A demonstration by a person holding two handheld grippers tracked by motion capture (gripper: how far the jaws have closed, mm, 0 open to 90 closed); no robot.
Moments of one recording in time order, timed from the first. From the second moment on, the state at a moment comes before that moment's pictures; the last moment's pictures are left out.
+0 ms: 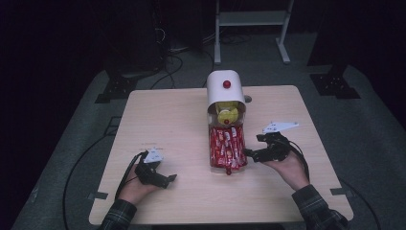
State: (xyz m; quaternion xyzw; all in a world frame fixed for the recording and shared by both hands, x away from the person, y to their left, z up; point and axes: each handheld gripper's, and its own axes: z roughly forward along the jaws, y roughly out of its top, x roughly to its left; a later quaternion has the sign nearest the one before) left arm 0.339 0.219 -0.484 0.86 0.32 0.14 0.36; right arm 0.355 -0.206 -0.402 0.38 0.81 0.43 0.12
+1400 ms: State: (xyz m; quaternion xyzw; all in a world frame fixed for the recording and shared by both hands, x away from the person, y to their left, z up) left arm 0.339 0.219 -0.484 0.86 0.32 0.14 0.36; right arm 0.352 -0.172 -0.414 0.33 0.82 0.45 0.10
